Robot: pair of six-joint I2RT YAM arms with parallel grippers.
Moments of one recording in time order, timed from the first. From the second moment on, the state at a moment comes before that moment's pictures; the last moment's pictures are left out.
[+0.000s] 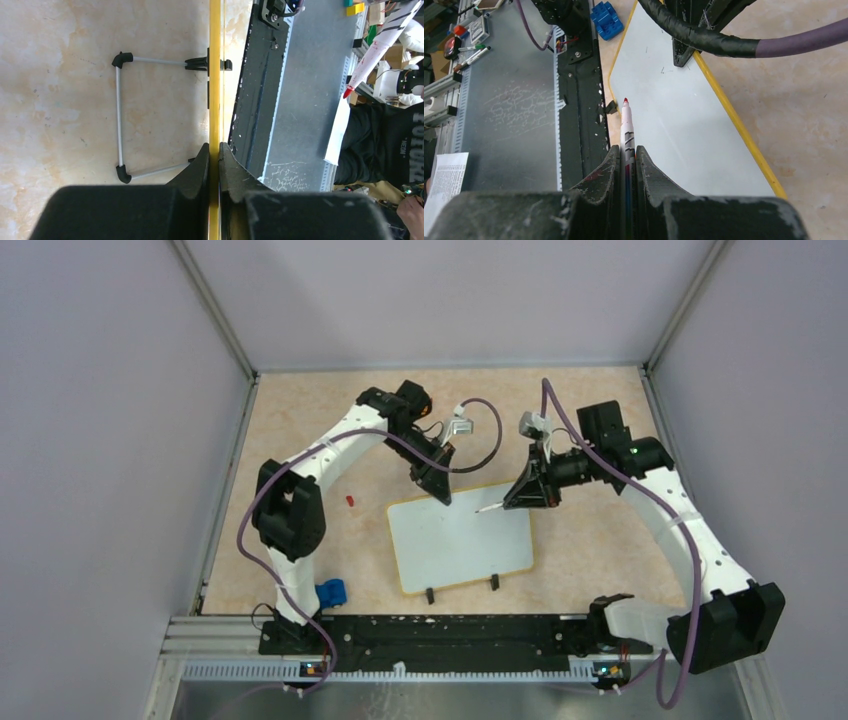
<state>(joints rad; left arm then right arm) -0.54 1.91 1.71 -1.17 0.96 0.41 0.28 1.19 1.18 -0.95 -1.09 -0.52</state>
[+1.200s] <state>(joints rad) -0.16 1.82 1.60 -1.00 0.94 1.03 0.23 1.18 1.27 -0.89 -1.25 -0.40</state>
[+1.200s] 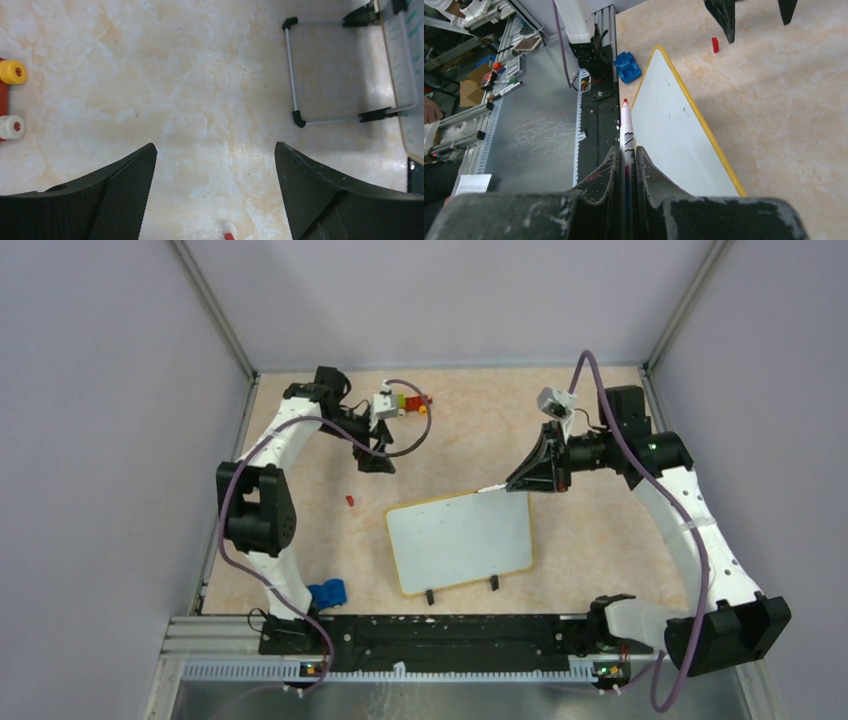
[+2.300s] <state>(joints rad) -0.52 2.21 1.58 -1.22 1.18 1.20 0.13 1.24 1.29 -0.79 -1.31 -0.29</state>
